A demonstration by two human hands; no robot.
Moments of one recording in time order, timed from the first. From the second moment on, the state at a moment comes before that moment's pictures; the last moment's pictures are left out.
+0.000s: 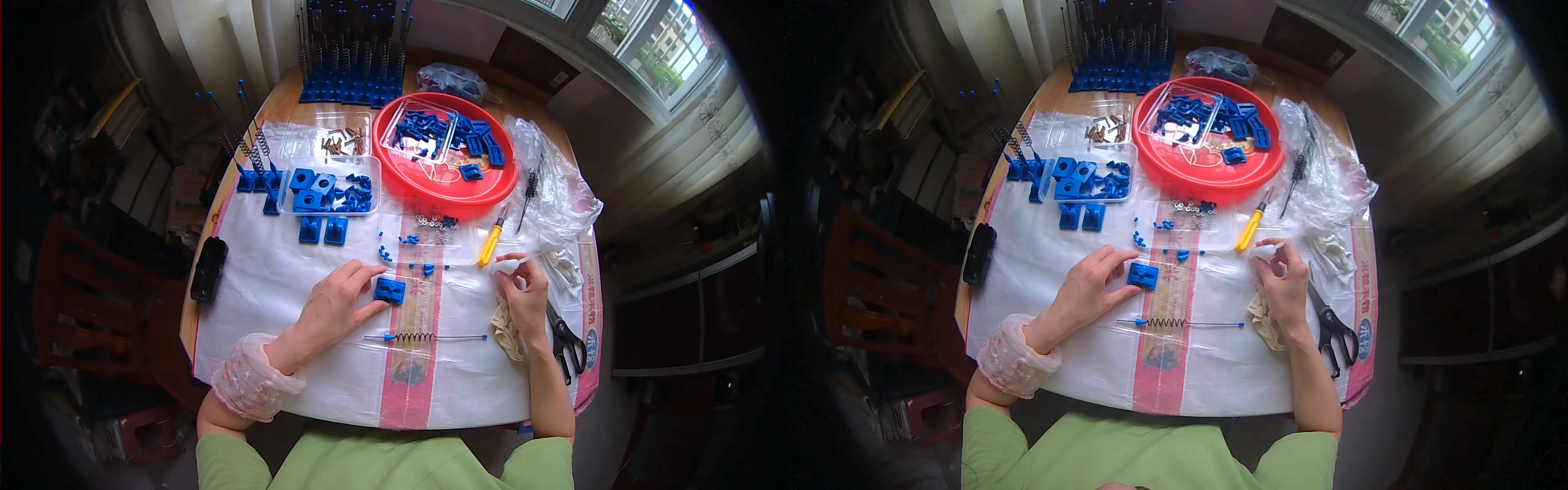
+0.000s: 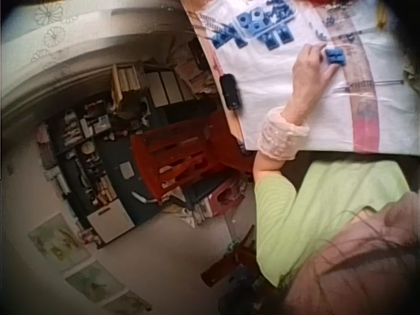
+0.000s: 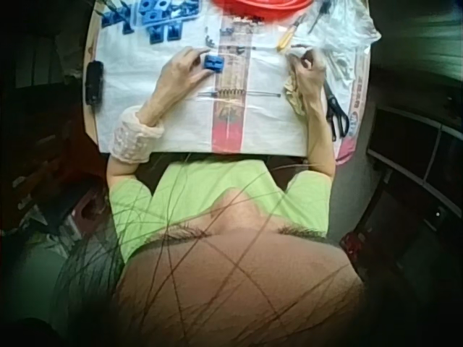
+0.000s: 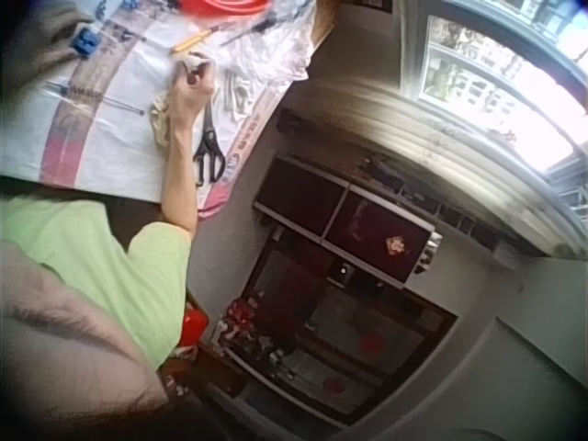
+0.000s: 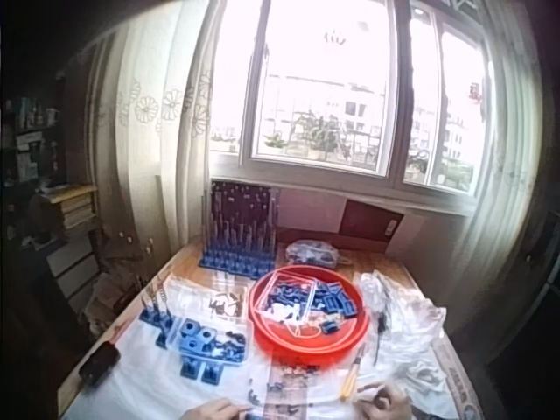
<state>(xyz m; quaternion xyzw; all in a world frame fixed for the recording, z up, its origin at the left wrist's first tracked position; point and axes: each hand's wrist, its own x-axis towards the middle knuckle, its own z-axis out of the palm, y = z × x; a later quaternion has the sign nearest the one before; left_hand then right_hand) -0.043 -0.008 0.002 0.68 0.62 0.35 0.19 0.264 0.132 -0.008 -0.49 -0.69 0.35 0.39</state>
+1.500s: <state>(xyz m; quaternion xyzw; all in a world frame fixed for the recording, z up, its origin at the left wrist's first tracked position) -0.050 -0.023 0.014 0.57 0.49 0.28 0.59 0.308 0.076 0.094 -0.26 -0.71 -0.12 0.64</state>
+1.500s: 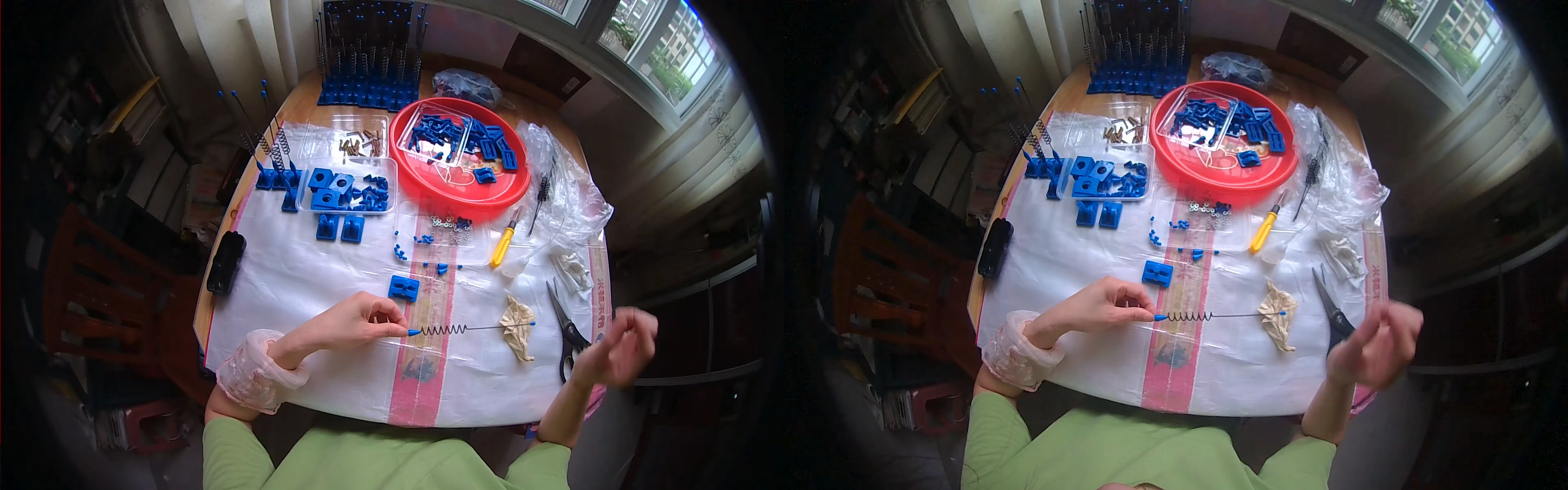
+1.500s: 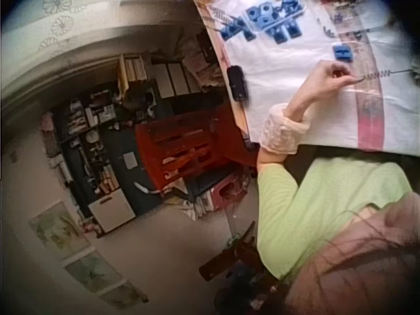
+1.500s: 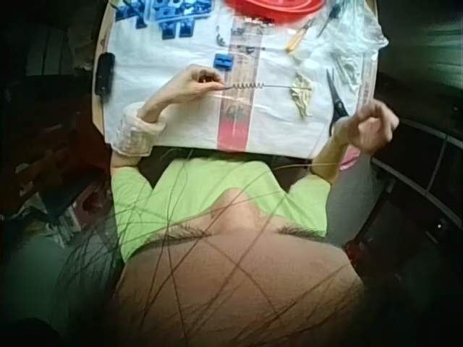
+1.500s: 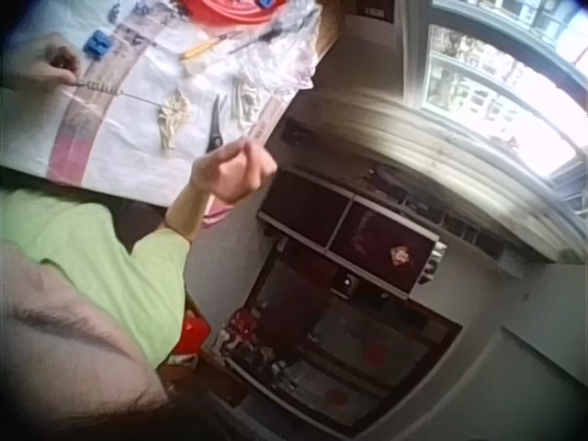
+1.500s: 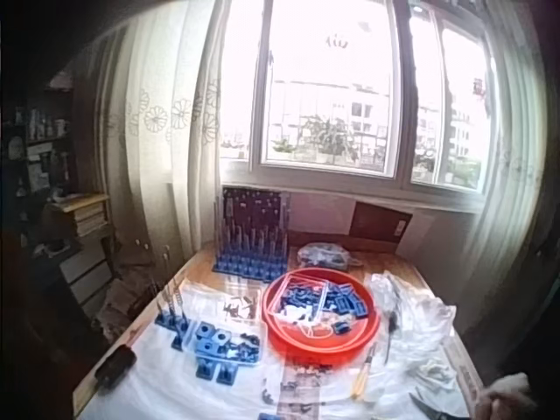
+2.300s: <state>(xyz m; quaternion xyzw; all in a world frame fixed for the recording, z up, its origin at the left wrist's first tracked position) -0.024 -0.024 -0.009 0.40 0.32 0.49 0.71 0.182 0.037 0.053 -0.28 -0.59 0.69 0.31</state>
